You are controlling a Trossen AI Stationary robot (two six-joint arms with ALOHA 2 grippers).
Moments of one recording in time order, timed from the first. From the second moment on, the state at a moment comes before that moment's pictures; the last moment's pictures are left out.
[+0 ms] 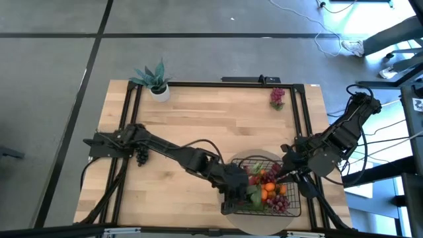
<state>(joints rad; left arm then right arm) -0.37 2.14 2.14 -0.60 0.07 -0.54 0.78 1.07 1.19 -0.84 0.19 0.65</state>
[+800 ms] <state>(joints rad) -0.37 2.19 2.08 -0.64 -0.01 -0.68 0.78 1.07 1.19 -0.84 0.17 0.59</state>
